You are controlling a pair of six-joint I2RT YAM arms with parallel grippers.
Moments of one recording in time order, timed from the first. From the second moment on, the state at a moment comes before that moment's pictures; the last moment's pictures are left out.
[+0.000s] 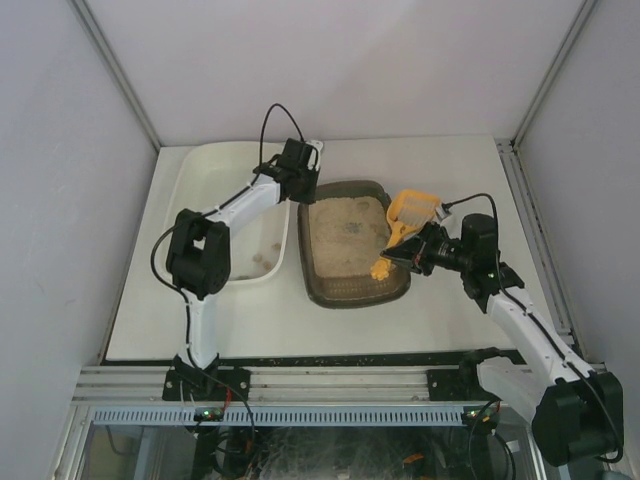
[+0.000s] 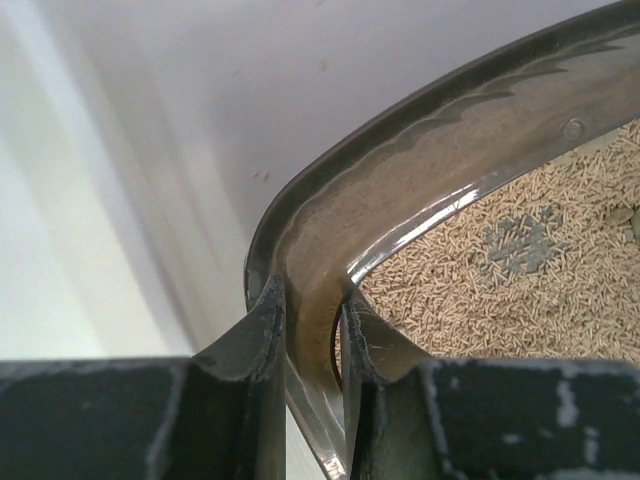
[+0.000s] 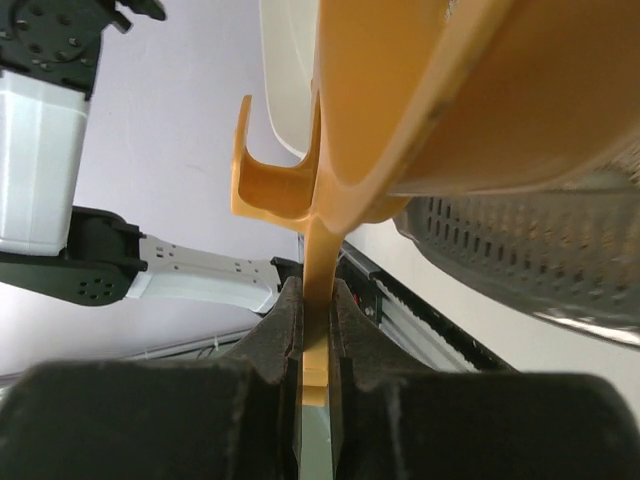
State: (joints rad) left arm -0.47 2.08 1.71 -0.47 -0.01 -0.12; right arm 0.20 0.94 0.60 -0.10 -0.76 1.09
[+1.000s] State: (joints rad) left arm -0.61 1.61 1.13 -0.43 -0.15 -0.87; right arm 0.37 1.57 1.19 -0.81 -0.76 0.66
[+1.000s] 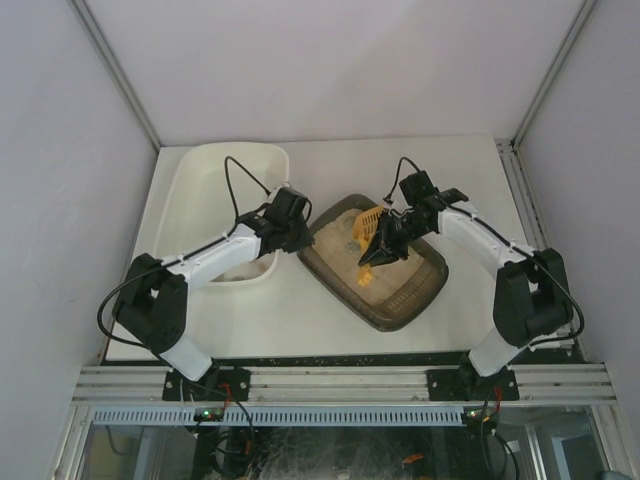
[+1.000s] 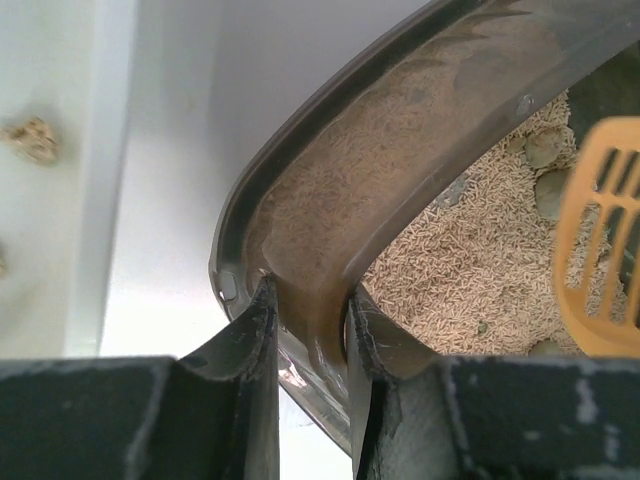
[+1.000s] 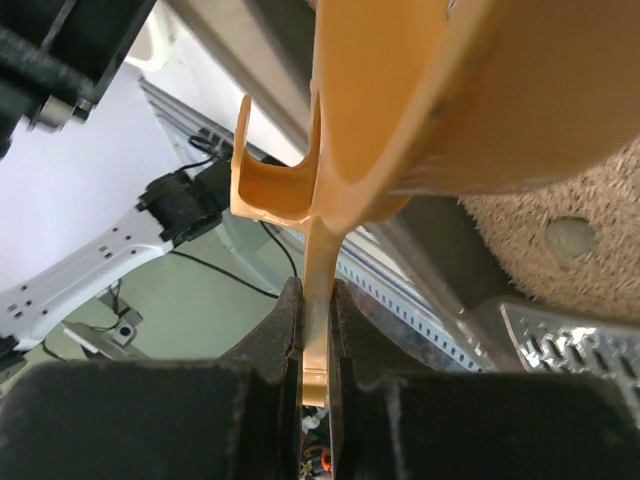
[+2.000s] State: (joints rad) left arm -0.64 1.57 1.10 -0.42 -0.13 -0.91; right arm 0.47 1.82 1.27 -0.84 -0.51 0.59
